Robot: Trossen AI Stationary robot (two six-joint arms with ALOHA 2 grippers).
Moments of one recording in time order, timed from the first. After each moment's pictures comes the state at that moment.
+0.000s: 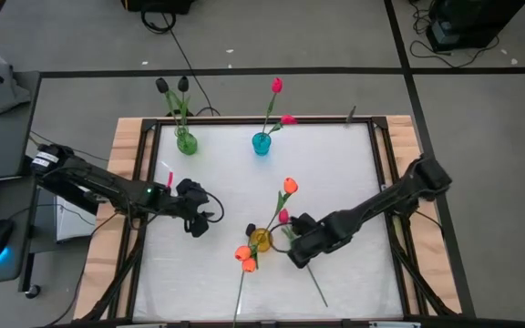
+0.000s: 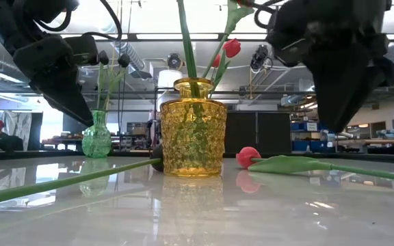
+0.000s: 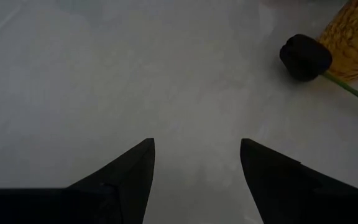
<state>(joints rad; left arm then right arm) -0.28 1.05 0.50 -0.37 -0.37 -0.62 0.44 1.77 1.22 -0.82 0.10 1.32</state>
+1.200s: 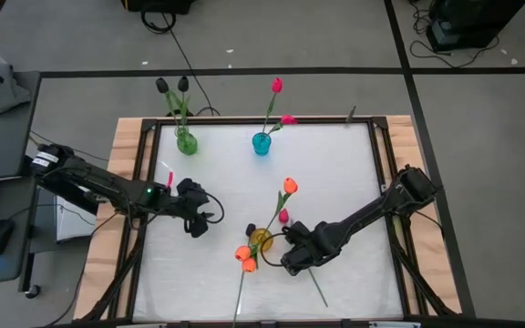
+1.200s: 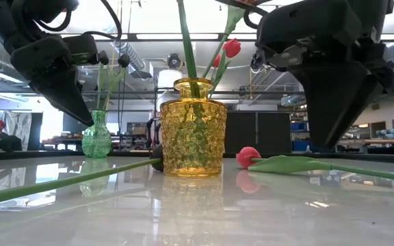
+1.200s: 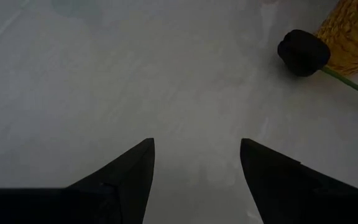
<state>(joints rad) -0.28 1.05 0.50 -0.37 -0.36 -0.58 0.48 1.91 1.33 -0.86 0.16 1.36</state>
